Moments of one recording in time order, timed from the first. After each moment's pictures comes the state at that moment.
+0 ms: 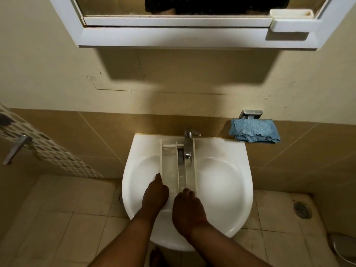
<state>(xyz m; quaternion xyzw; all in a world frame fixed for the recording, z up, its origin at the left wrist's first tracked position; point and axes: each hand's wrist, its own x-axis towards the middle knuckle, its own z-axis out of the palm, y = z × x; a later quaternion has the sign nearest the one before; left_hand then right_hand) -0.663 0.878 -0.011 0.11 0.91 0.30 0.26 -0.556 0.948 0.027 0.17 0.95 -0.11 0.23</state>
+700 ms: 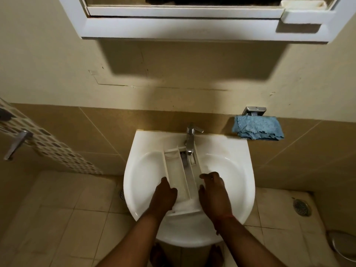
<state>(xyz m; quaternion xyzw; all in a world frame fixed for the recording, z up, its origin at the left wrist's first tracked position) -0.643 0.881 -0.004 0.06 0.87 0.35 0.35 -0.534 1.013 -0.002 0.29 0.91 -0.29 -0.08</state>
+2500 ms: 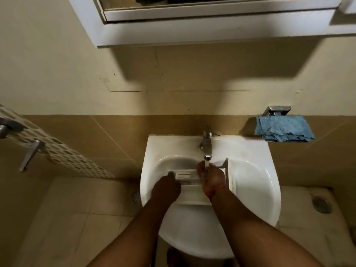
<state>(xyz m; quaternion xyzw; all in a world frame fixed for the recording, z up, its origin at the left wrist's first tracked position) -0.720 0.858 -0.024 0.20 0.93 0.14 0.29 -0.658 1.014 -0.031 0.48 0.22 -0.84 -0.12</state>
